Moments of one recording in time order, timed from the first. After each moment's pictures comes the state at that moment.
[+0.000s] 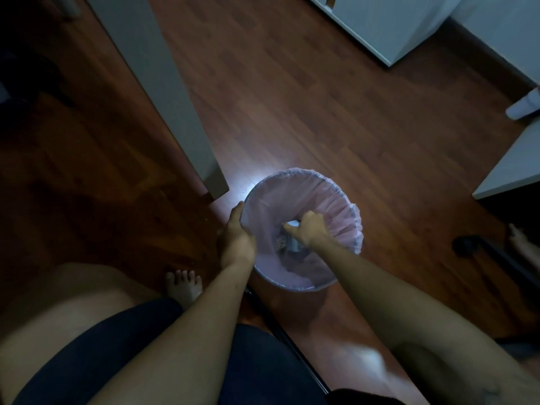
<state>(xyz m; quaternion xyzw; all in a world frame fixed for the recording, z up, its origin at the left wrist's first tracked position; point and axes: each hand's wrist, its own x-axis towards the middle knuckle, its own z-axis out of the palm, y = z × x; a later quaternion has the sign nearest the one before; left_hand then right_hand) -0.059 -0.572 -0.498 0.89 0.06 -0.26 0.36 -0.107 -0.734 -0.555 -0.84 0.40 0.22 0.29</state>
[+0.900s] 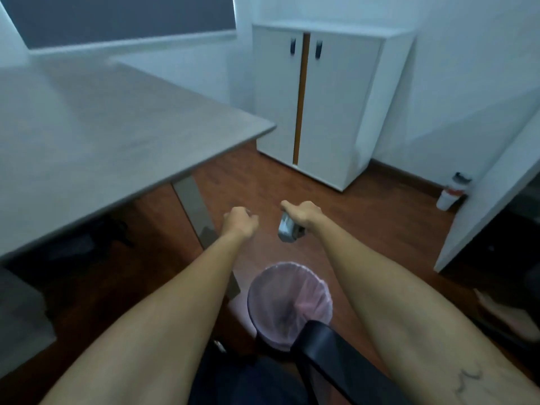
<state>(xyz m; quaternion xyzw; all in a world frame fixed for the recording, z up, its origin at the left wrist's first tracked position) -0.031 -0.588 -0.195 0.90 -0.12 -0.17 0.39 -0.098 -0.730 -0.192 -0.78 0.42 0.02 0.46</state>
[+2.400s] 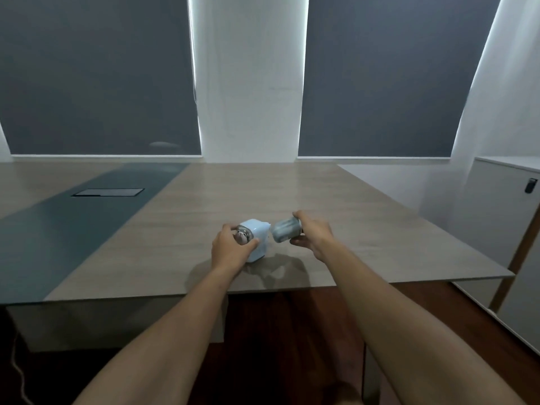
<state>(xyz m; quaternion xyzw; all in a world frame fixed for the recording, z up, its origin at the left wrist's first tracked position) 0.025 -0.178 -0.048 0.84 0.12 0.22 0.49 0.074 -0.362 -0.012 -0.68 0.09 0.00 0.73</state>
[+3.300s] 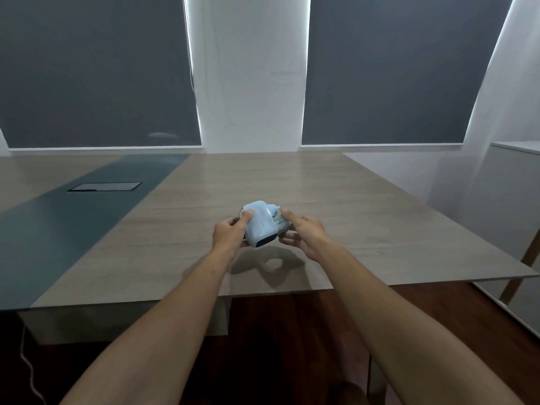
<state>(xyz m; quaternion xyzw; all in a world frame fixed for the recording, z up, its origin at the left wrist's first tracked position) 0.065 -0.176 -0.034 0.67 0.13 0.13 0.72 0.096 -0.345 -0.029 -0.64 0.03 0.07 0.76</state>
